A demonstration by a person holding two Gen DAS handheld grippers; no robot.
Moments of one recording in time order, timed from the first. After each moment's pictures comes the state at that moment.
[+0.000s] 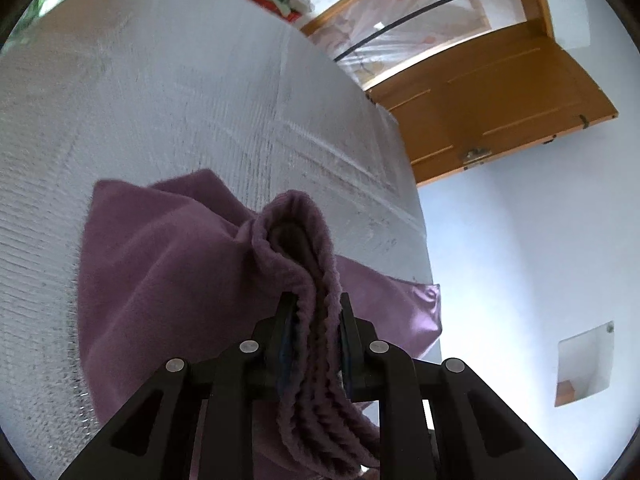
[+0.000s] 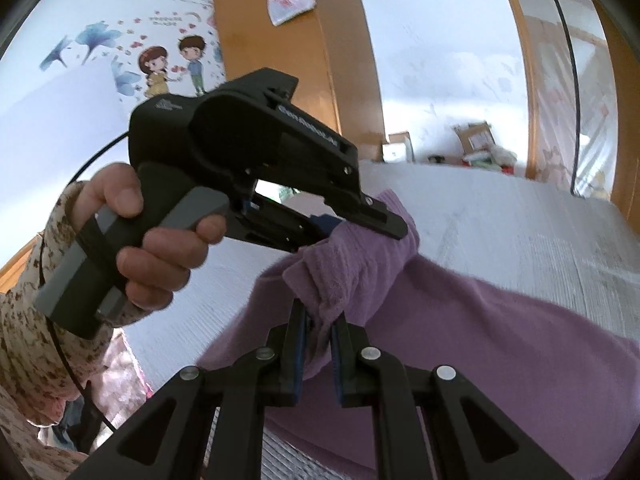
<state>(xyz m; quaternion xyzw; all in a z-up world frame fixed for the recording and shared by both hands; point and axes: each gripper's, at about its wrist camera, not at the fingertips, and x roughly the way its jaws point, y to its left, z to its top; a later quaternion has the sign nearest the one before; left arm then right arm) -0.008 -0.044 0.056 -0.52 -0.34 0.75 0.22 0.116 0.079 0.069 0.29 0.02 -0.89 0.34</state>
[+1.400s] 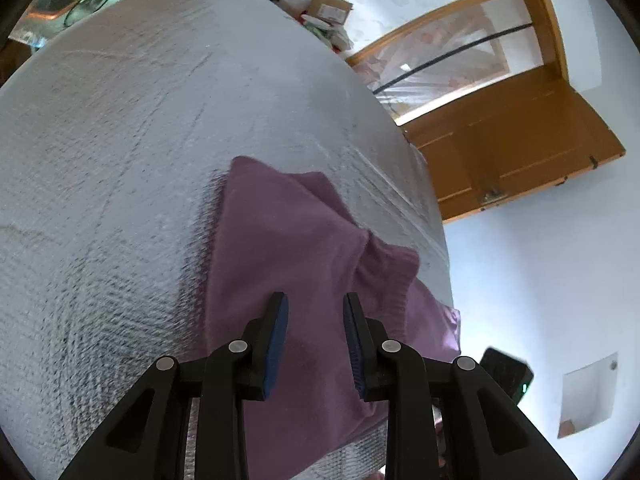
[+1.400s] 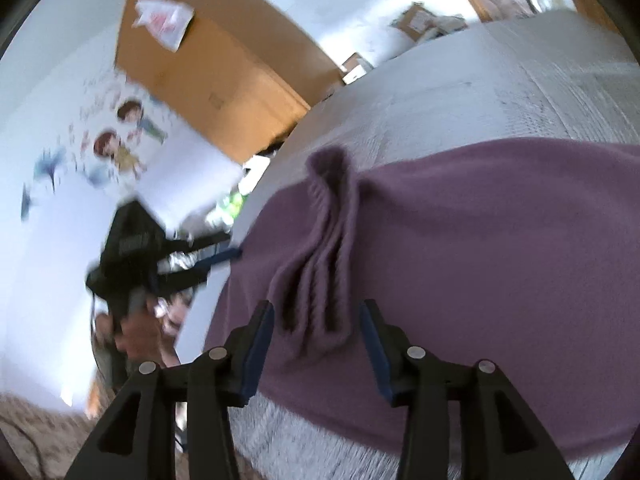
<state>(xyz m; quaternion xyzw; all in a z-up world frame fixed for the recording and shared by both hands) 0.044 -0.110 0.030 -0.47 -0.38 0.79 0.15 0.062 0.196 0.012 0.44 -0.23 -0.80 0.34</state>
